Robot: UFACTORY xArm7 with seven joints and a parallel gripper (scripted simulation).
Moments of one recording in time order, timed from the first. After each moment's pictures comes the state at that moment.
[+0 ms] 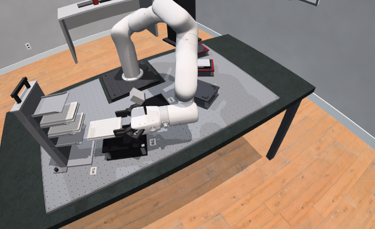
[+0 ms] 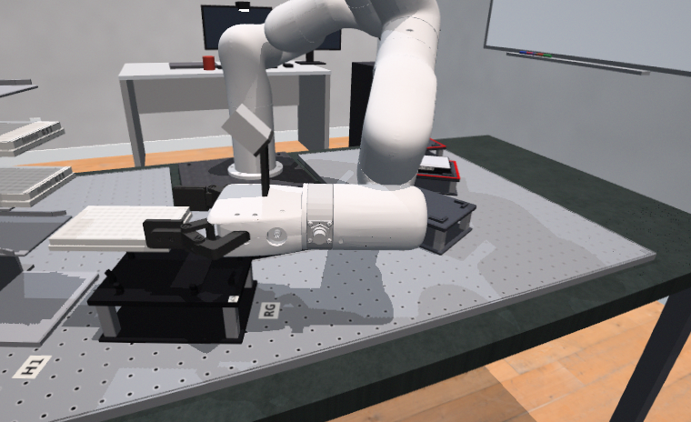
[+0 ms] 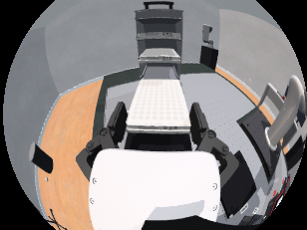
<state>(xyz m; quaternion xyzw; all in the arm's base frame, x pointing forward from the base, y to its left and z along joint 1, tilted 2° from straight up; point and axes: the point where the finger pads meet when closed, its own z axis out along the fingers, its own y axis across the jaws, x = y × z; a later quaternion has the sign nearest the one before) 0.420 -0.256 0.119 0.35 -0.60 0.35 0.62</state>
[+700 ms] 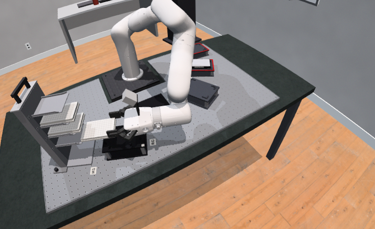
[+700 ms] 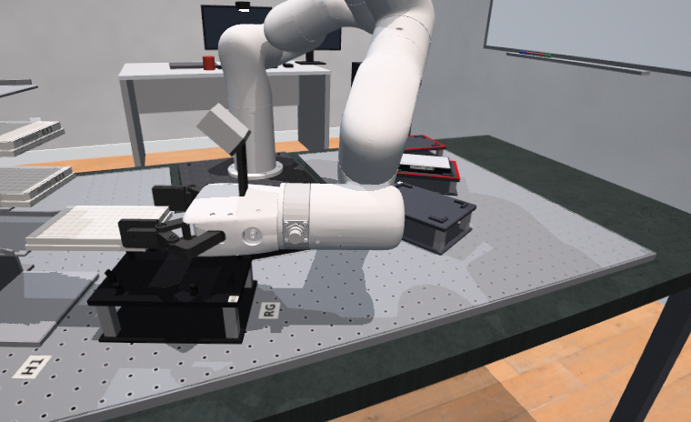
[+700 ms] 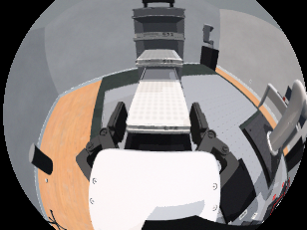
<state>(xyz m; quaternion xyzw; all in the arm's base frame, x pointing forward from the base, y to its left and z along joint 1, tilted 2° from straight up) 0.408 -0.278 0.119 0.35 -0.60 0.35 0.62</state>
